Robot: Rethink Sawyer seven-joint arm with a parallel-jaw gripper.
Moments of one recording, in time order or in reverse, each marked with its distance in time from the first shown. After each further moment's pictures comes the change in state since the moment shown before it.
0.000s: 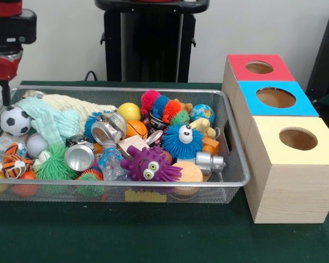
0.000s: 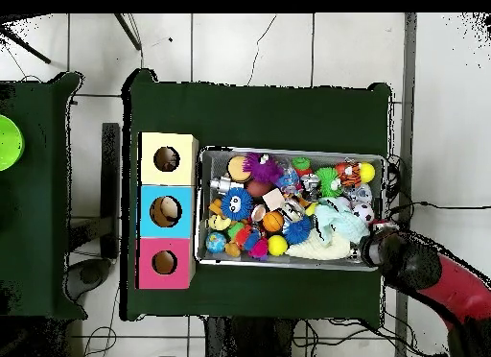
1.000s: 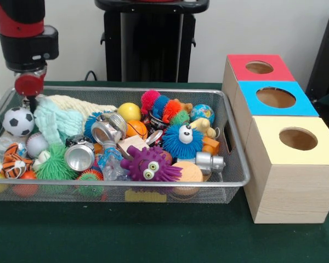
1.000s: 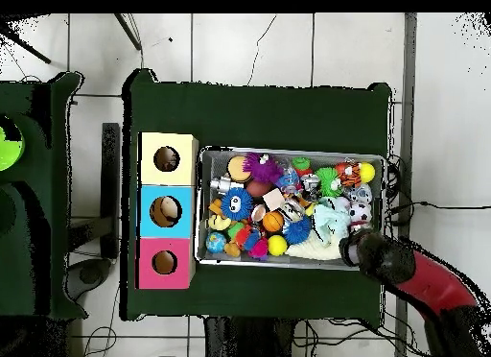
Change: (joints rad) arm 0.027 0.083 0.008 0.014 0.000 -0.034 0.000
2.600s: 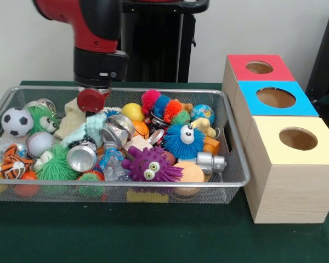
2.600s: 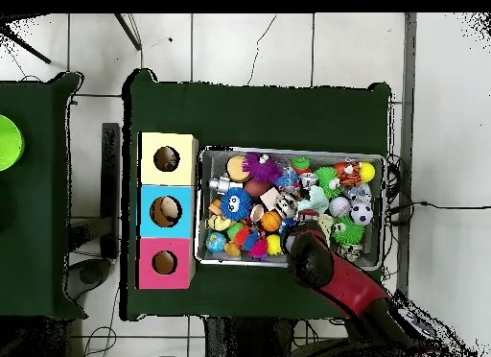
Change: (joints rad) arm 0.235 0.059 -0.050 0.253 0.329 -0.576 0.165
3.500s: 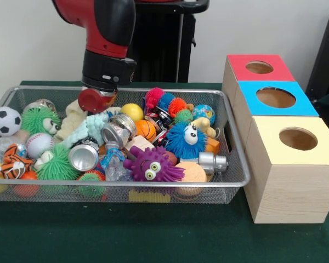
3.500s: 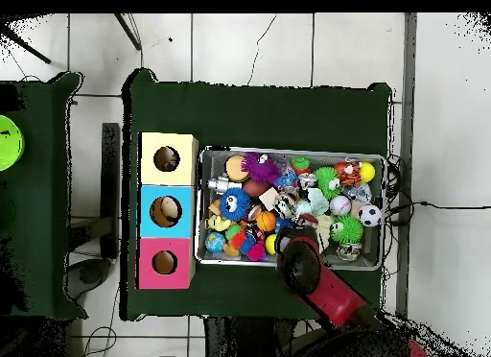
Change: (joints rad) arm -0.002 0.043 0.024 0.092 0.141 -0.209 0.124
